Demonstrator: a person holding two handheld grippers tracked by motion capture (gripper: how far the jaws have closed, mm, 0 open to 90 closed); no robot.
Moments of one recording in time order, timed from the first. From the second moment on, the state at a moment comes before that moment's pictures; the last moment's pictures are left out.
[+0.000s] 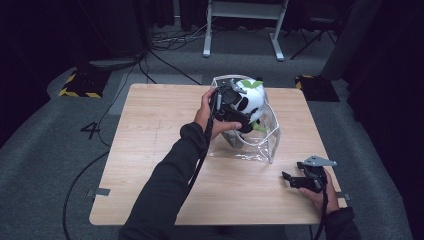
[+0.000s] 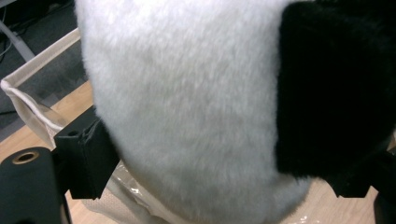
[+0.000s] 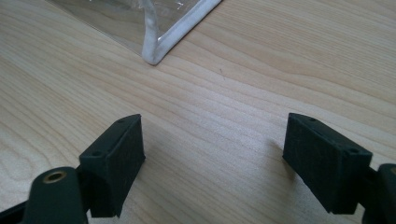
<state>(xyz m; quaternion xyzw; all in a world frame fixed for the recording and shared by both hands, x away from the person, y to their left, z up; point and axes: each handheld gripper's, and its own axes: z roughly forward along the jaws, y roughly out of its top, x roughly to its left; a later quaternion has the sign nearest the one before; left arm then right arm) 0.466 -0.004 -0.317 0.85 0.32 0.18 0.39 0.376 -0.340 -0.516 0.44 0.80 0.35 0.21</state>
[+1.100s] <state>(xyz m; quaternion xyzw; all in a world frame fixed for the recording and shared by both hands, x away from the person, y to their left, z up) 0.454 0.033 -0.312 0.86 0.29 0.18 0.39 0.376 -0.340 -0.516 0.44 0.80 0.35 0.21</state>
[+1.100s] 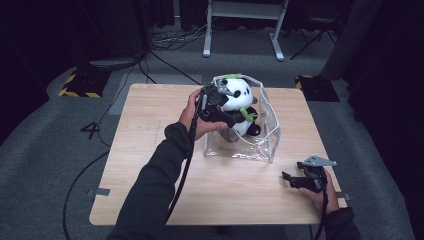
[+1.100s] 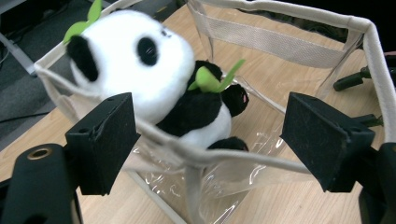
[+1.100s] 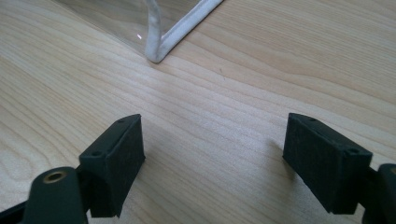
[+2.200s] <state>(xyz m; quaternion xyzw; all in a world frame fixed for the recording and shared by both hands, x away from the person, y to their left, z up) 0.434 0.074 -0.326 0.86 0.28 0.22 0.36 0.376 -0.340 -0.516 0.44 0.80 0.35 0.21</state>
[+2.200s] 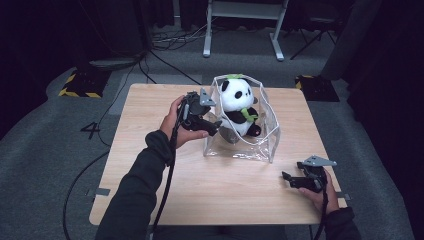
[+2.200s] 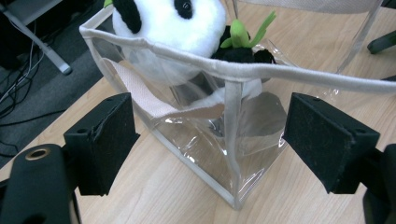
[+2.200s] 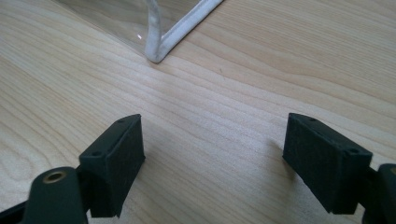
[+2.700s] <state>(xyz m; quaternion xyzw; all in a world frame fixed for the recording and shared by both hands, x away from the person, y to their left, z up) 0.421 0.086 -0.344 0.87 0.27 0.23 0.34 0.376 -0.340 -0.516 0.44 0.80 0.35 0.21</state>
